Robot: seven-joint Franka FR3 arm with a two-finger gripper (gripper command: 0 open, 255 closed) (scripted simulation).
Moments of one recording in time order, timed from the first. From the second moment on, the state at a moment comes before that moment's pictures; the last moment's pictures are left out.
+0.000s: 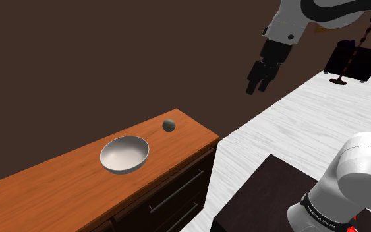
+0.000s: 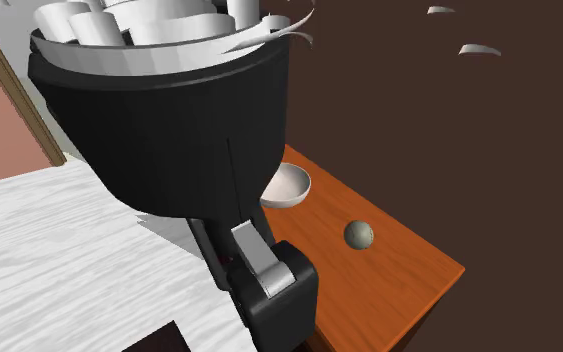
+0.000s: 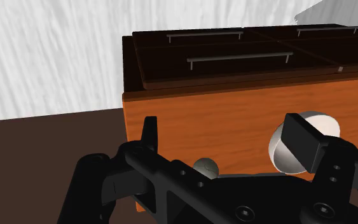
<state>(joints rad) 0.02 -0.79 -0.07 -2.42 0.12 1.72 -0.01</state>
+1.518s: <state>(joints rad) 0.09 0.05 -0.04 -2.05 0.21 2.09 -0.09</state>
